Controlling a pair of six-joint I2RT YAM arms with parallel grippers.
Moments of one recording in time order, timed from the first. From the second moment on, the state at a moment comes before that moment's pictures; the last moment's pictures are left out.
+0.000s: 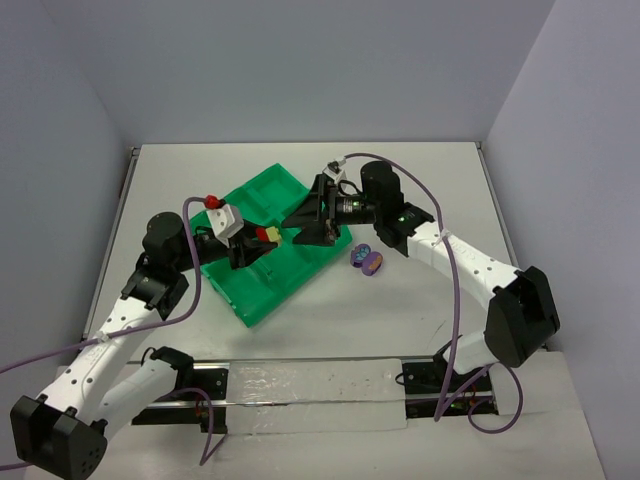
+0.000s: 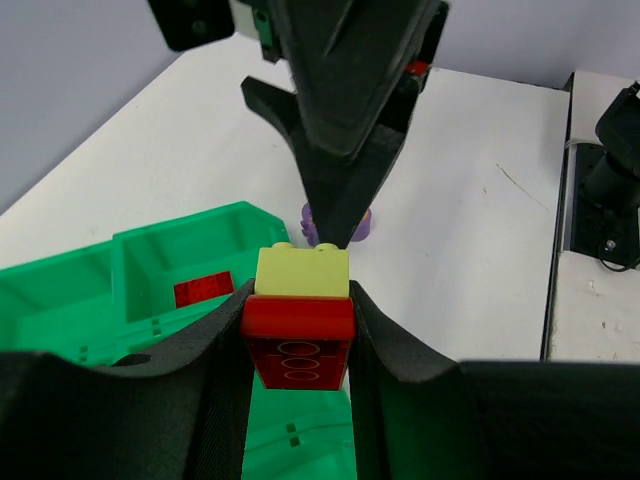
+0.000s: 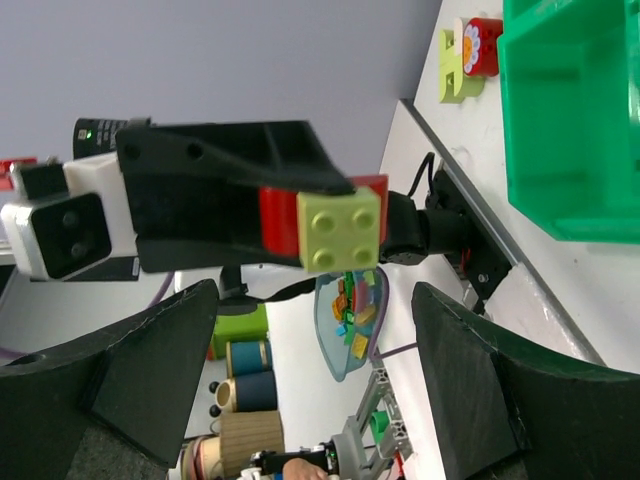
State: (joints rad) left arm -0.41 0.86 0.70 0.08 0.76 0.11; right arm 0.59 1.43 1.10 0.08 -0.85 1.21
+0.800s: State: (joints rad) left arm -0.43 0.85 0.70 0.09 0.77 0.14; right arm 0.65 1.53 1.11 0.22 -0.92 1.21
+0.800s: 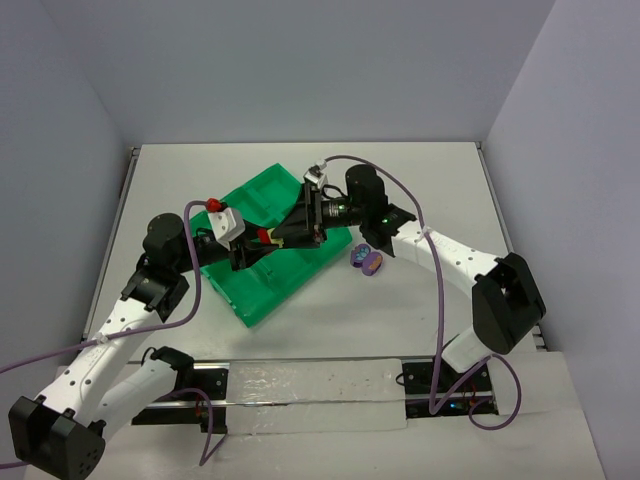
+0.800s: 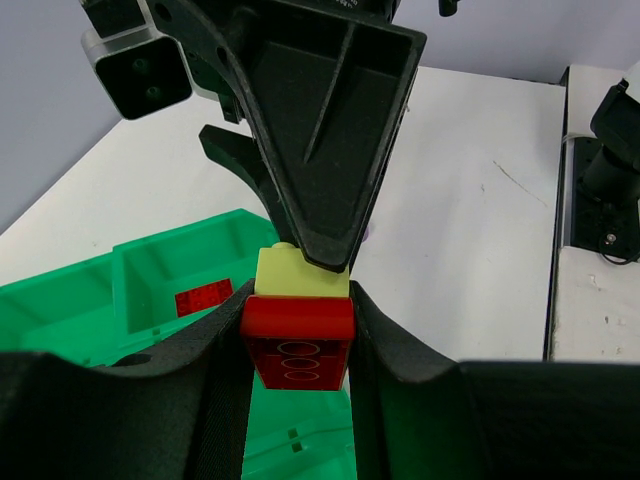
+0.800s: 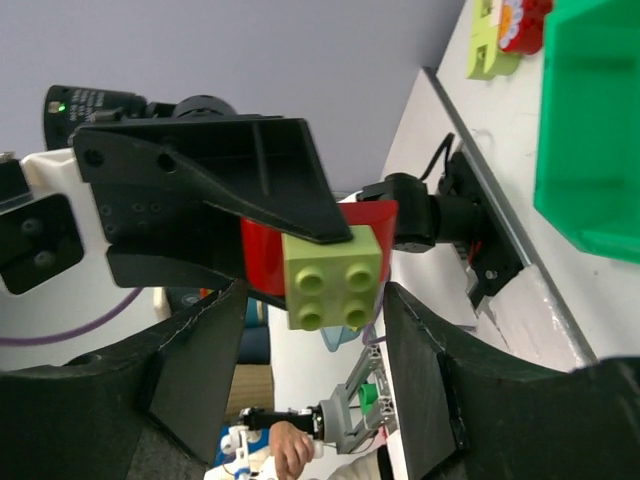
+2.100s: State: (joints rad) left arm -0.45 0.82 0.72 0.06 0.72 0.11; right arm 0.60 1.55 1.00 0.49 -0.98 1.35
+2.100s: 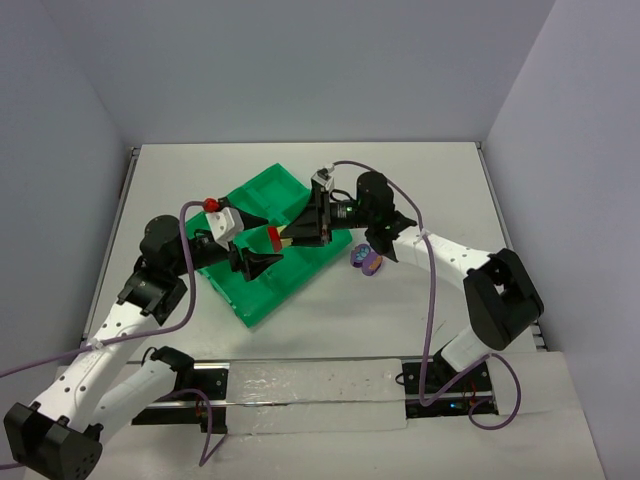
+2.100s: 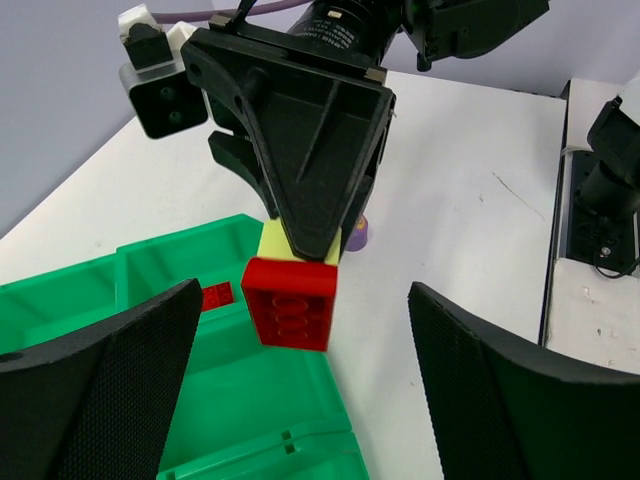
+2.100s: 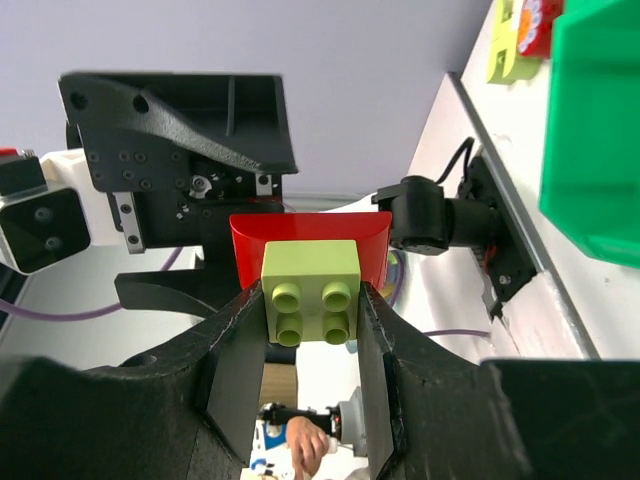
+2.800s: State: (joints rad) left arm -0.45 0.87 0.72 0.06 0.71 0.10; right arm 0.58 1.52 0.99 0.47 -0.99 1.32
